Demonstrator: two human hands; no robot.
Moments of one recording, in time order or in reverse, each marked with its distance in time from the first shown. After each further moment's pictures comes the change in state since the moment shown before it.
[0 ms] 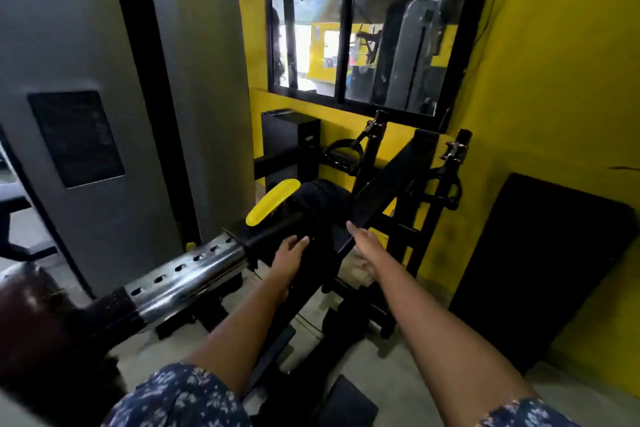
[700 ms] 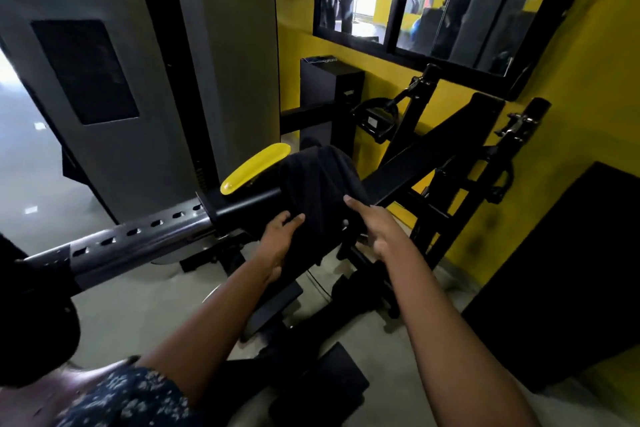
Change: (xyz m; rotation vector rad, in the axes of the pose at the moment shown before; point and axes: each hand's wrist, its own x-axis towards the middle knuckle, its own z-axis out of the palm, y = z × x) left_hand 0.013 0.003 0.047 -0.234 0.154 -0.014; right_hand 0.056 -0.014 -0.037 0.121 -0.231 -0.027
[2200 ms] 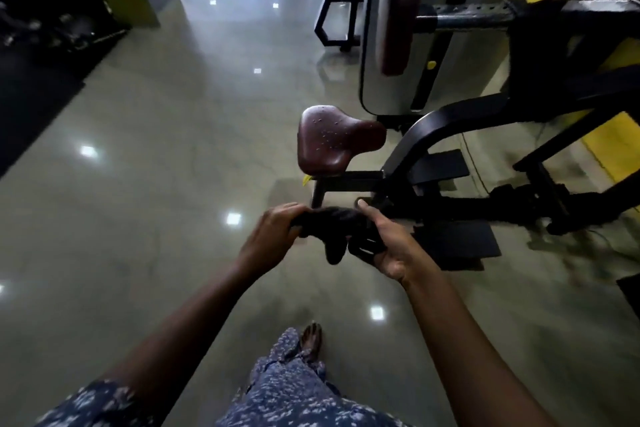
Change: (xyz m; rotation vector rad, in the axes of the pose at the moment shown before) left_hand -0.612 -0.190 -0.267 0.983 0.414 0.285; right_hand -0.528 0.292 0.127 -0.205 -0.577 0.473
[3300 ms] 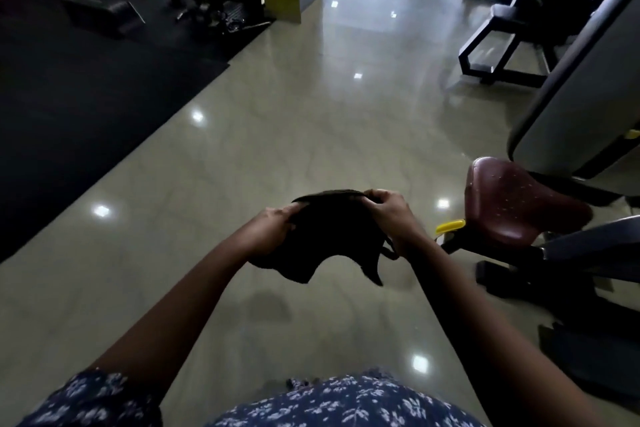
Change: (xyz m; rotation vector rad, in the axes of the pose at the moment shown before) left_hand -0.065 -0.284 -0.270 0.114 -0.131 -0.508; right_hand 0.122 0.015 0.397 -0.754 -0.256 -0.480
